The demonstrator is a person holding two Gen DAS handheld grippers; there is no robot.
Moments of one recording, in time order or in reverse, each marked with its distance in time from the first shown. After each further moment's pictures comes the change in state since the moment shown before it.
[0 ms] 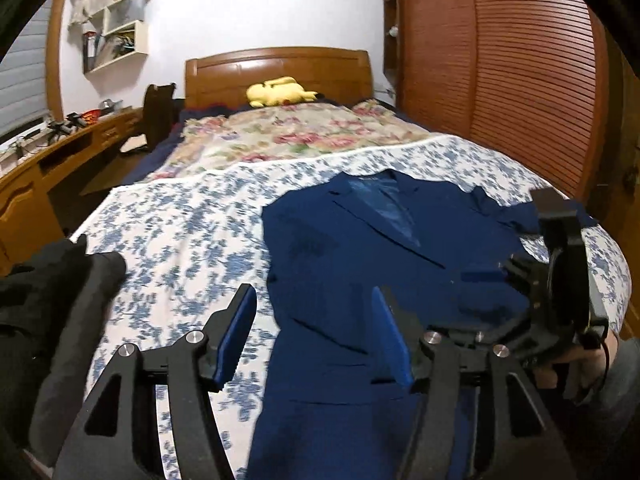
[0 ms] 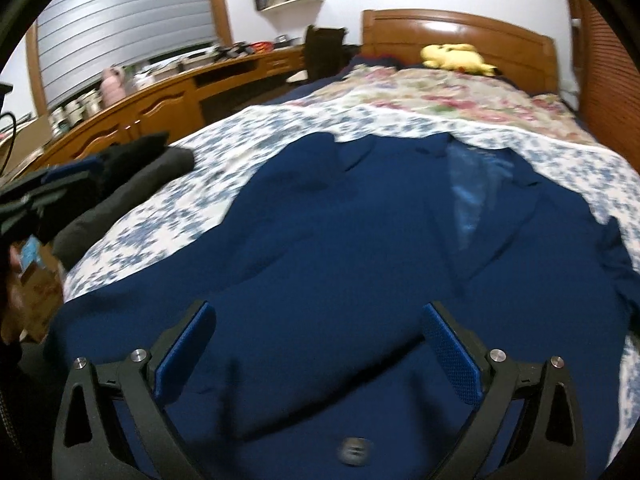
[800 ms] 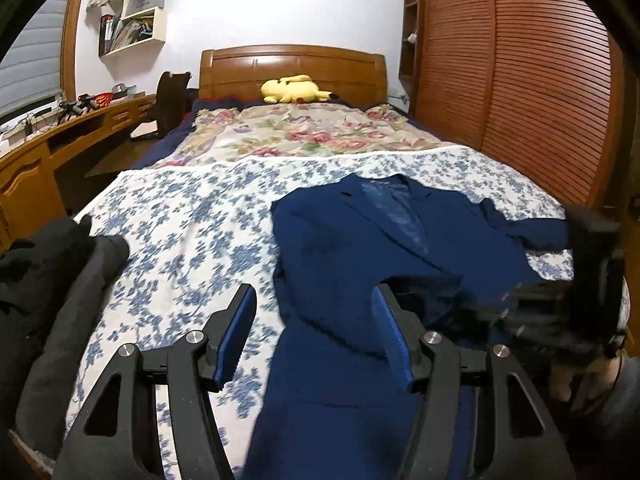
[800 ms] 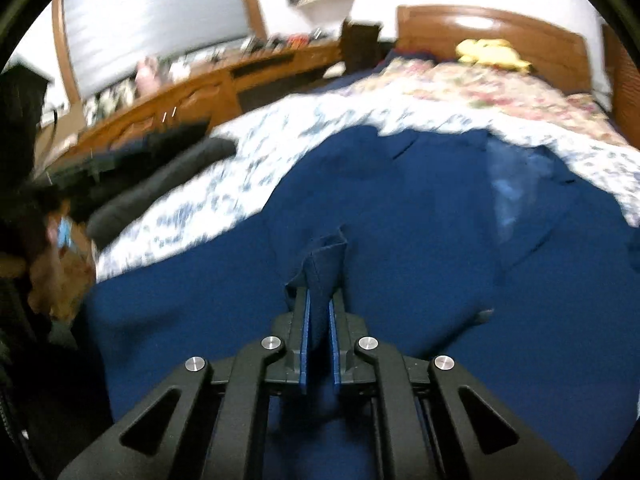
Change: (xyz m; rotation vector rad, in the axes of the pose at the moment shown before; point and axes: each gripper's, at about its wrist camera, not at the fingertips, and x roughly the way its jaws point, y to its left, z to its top) left arm 0.007 0.007 -0.002 -0.066 -0.001 -0.002; right arm -0.035 -0.062 0.000 0.008 -0.067 0.070
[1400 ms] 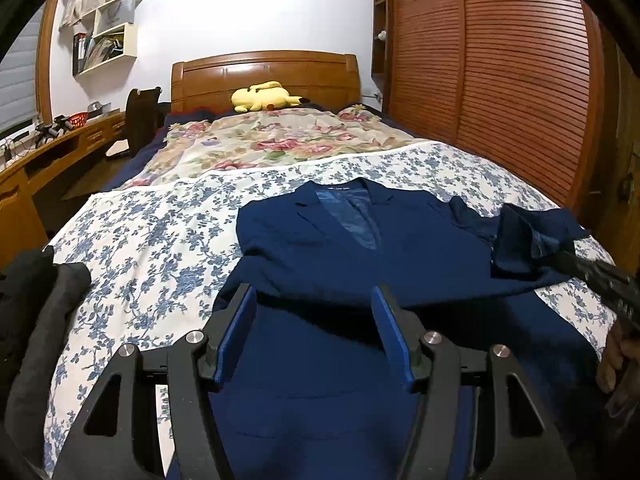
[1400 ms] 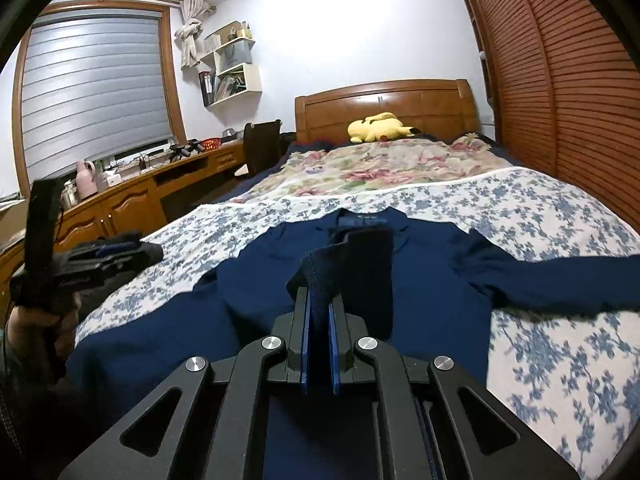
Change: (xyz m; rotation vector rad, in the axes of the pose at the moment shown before) left arm 0.017 -0.065 0.012 0.066 -0.006 -0.038; right arm -0.147 -0.058 -0.072 0.139 -0.277 -0.258
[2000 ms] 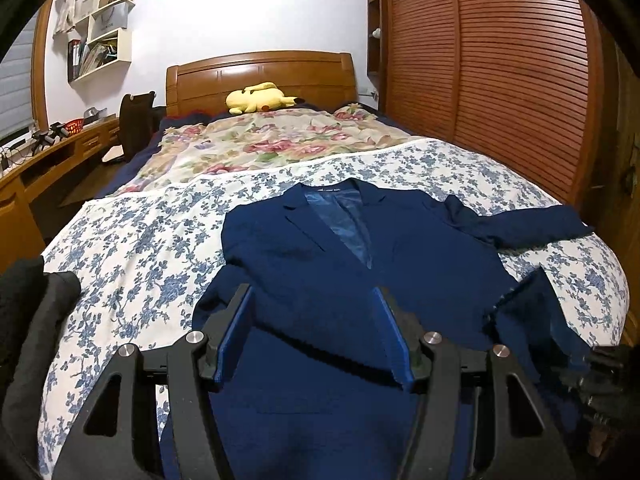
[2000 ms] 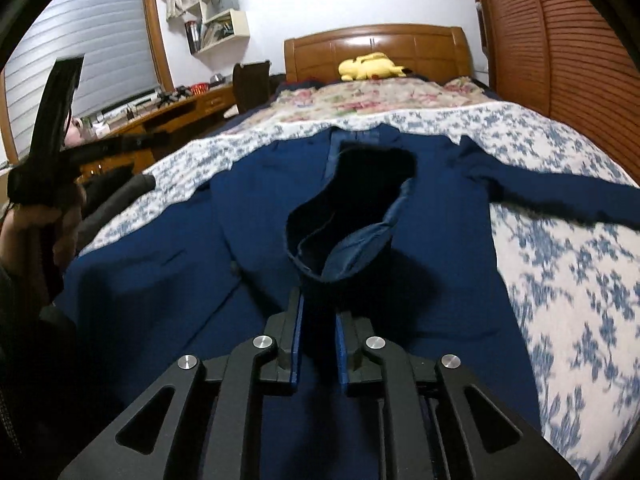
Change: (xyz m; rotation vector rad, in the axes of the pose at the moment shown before) left arm 0.014 -0.025 0.007 0.019 -0.003 0.010; right arm 0.000 0.022 -0.021 0.013 0.228 -0.040
